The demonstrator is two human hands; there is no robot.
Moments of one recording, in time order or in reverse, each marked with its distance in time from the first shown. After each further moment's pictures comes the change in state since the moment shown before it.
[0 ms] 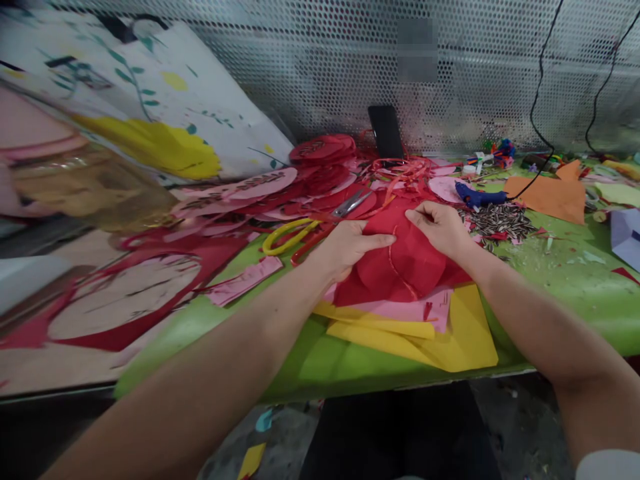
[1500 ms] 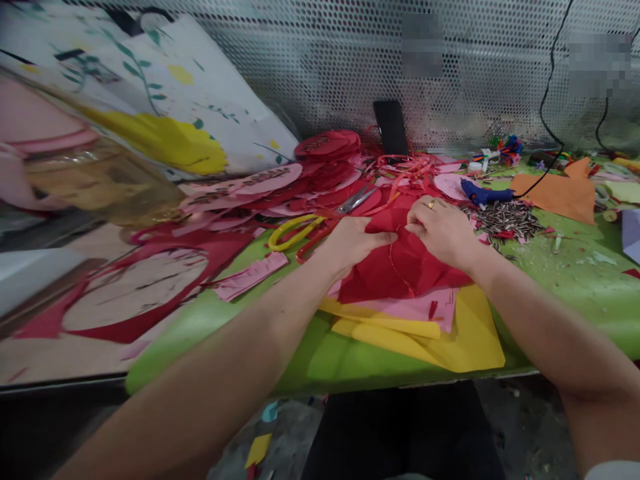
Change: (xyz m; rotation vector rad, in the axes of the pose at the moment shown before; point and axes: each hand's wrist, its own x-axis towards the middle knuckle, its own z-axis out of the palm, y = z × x) left_hand -0.006 0.011 0.002 0.364 0.145 0.104; right_hand -0.010 -0.024 -0.006 -0.630 -0.121 -0.347
